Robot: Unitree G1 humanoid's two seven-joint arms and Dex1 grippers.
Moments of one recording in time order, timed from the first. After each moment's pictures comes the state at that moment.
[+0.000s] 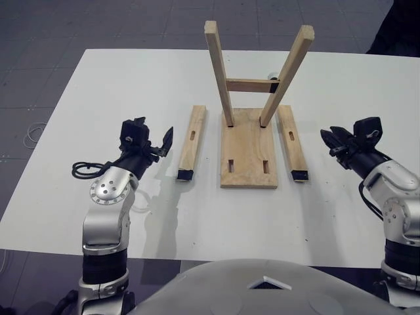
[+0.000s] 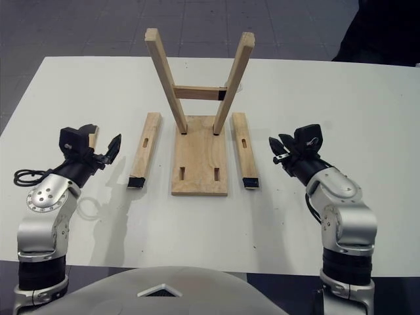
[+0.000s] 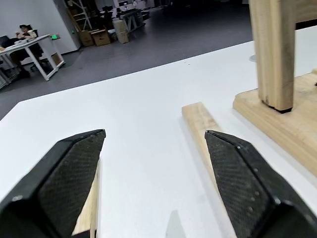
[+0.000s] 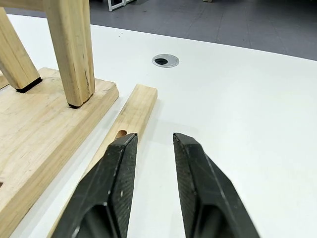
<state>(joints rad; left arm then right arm) 0.18 0.32 0.15 -0.44 -0.13 0.44 -0.29 0.07 -0.46 -0.18 -0.40 0.35 0.67 0.39</state>
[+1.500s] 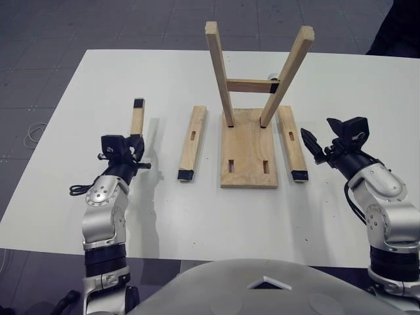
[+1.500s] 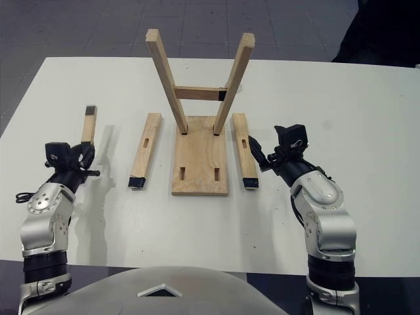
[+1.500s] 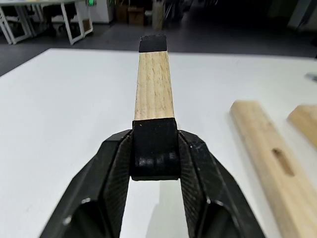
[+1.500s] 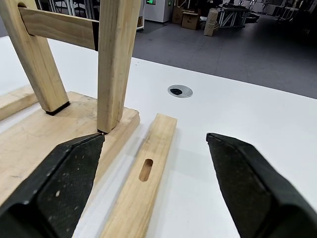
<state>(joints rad) 0.11 0.28 0.29 -0.21 -0.32 0.34 -0.30 0.08 -0.40 -0.11 -0.48 0.34 0.59 0.37</state>
